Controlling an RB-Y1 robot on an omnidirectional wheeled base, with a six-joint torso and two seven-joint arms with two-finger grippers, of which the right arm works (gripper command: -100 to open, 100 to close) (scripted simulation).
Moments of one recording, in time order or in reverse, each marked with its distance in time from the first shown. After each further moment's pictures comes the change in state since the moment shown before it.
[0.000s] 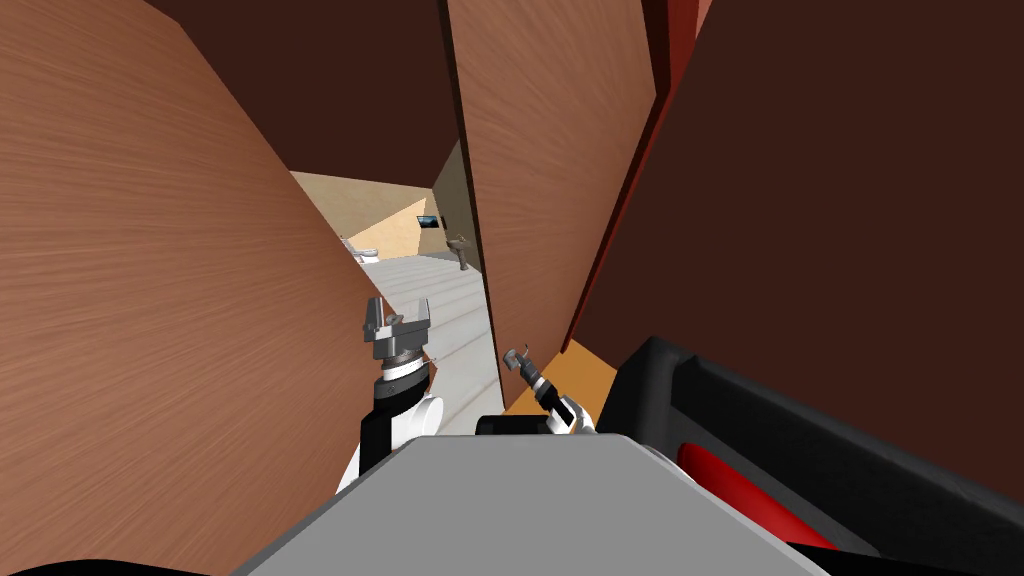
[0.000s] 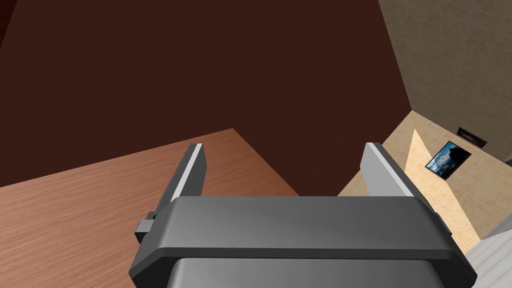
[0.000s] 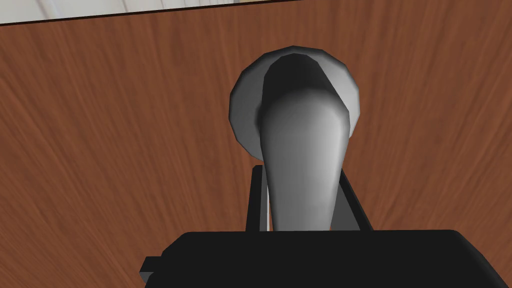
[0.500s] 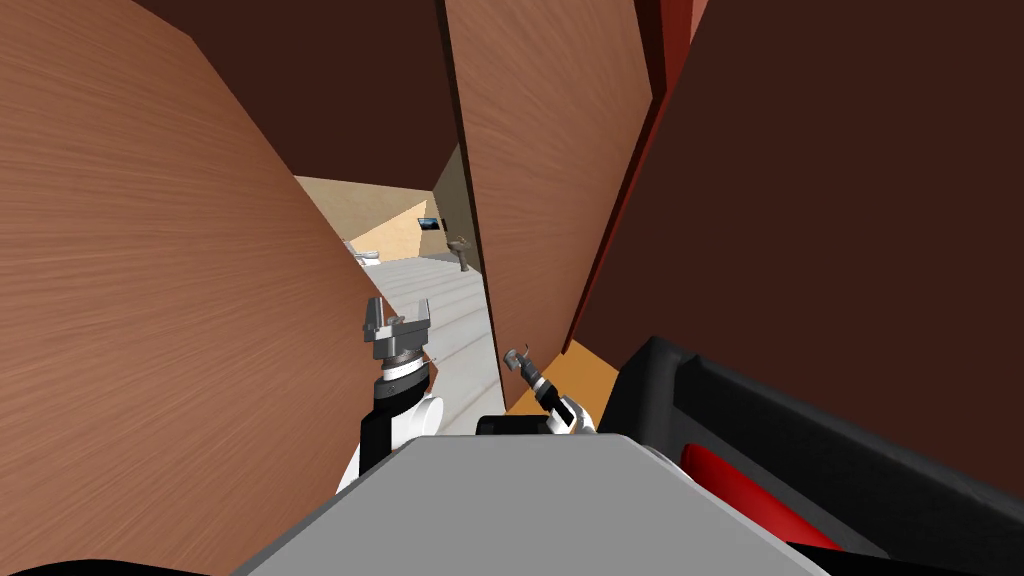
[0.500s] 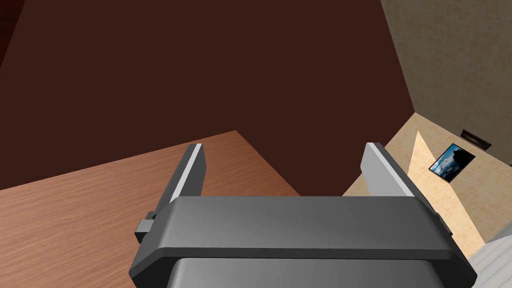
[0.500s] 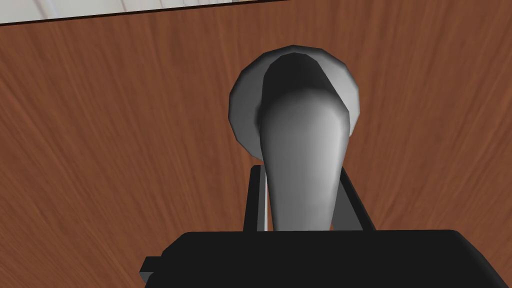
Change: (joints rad) arm 0.000 0.003 -0.007 0.009 -0.001 0.004 0.002
